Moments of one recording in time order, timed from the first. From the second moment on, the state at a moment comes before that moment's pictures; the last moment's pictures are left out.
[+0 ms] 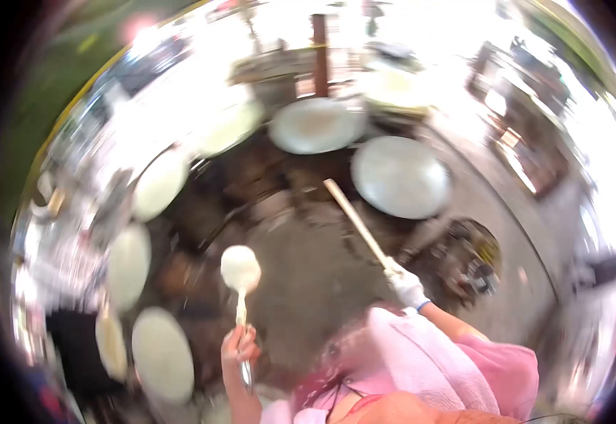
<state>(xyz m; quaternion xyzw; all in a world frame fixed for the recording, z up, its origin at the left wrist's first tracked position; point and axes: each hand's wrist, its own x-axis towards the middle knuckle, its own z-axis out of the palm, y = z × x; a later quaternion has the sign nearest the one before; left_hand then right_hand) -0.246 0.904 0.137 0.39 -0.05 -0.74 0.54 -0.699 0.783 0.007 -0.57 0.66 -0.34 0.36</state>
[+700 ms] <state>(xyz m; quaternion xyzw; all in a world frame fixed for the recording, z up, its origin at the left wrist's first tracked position) -0.658 0.437 0.146 0.31 -0.28 -0.90 0.14 -1.107 0.823 0.070 -0.01 0.82 -0.56 -0.04</state>
